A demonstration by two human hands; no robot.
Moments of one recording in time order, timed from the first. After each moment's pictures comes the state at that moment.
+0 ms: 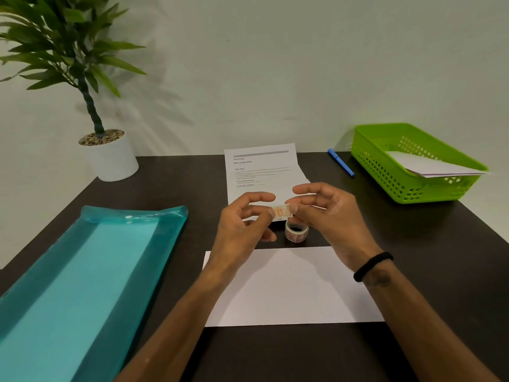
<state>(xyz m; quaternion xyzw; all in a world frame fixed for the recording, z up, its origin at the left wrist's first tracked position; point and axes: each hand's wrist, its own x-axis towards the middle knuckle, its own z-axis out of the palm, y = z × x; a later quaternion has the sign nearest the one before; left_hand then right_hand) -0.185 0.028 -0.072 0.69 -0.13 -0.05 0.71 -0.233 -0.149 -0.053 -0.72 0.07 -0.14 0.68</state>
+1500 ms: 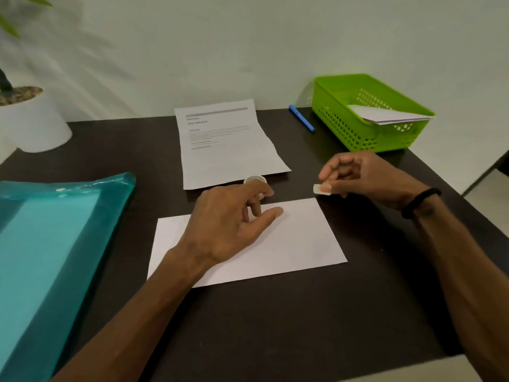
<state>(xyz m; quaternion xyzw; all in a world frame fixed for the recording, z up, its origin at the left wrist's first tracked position) -0.216 0.015 -0.087 0.83 -0.42 0.12 0.34 -0.280 -0.281 -0.052 -0.86 0.03 0.00 0.51</state>
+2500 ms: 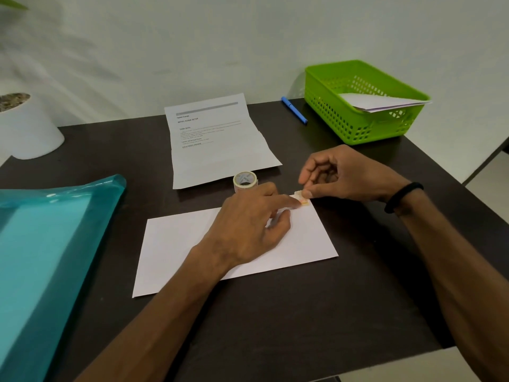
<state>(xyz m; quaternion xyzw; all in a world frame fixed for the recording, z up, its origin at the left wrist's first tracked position) -0.228 -0.028 -0.097 0.83 -0.49 0.07 0.24 -0.271 -0.274 -0.059 -0.91 -0.05 0.02 0.42</state>
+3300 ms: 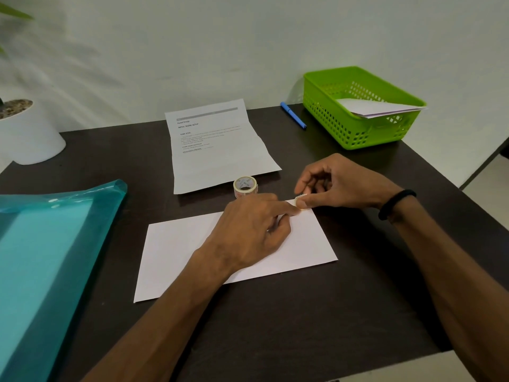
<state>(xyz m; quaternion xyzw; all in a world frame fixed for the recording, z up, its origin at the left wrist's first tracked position) -0.231 -0.030 -0.093 0.84 -0.48 0.04 0.24 -0.271 -0.268 -0.061 -0.92 -0.06 0.02 0.39</state>
